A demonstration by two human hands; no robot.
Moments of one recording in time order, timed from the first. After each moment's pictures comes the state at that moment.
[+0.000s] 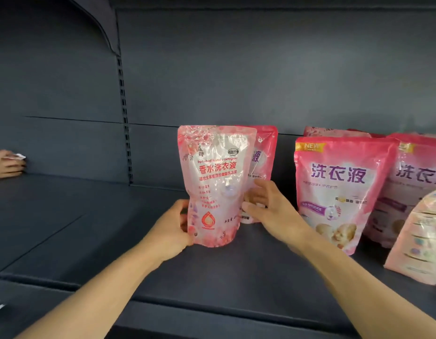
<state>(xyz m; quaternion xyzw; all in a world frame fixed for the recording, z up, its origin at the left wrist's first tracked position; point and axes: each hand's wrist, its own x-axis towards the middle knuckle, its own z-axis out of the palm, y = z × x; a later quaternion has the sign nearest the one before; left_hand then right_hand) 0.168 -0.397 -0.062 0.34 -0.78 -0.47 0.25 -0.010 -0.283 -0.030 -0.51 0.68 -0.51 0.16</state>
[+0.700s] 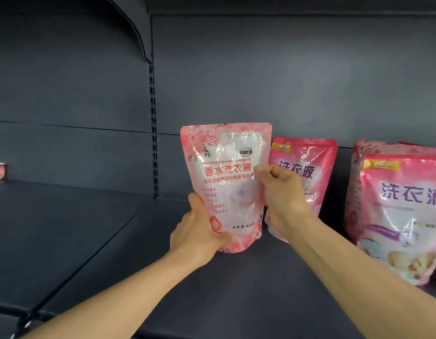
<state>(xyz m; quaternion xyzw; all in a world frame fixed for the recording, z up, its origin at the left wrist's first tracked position) 0.184 -0.450 -0.048 0.39 -0.82 -0.28 0.30 0.057 -0.384 0.010 -0.35 0.56 -0.73 0.19</state>
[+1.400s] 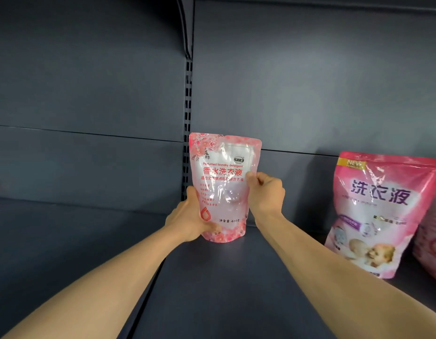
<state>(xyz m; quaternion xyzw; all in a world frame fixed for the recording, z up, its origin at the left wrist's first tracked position) 0.205 -0.658 -0.051 0.36 -0.86 -0.28 0.23 0.089 -0.563 -0.007 -0.28 0.70 -0.65 0.01</state>
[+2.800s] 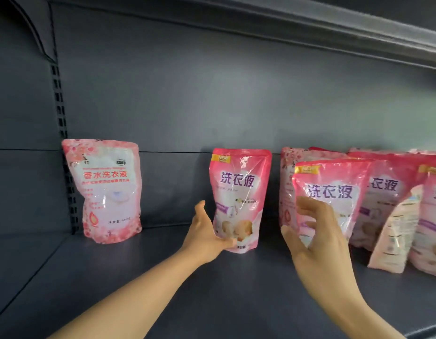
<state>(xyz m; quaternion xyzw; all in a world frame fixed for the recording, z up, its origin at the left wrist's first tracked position) 0.071 -0.465 -0.059 0.20 -0.85 -0.43 0.22 0.041 -0.262 -0.032 -0.32 0.76 -0.50 -0.25</state>
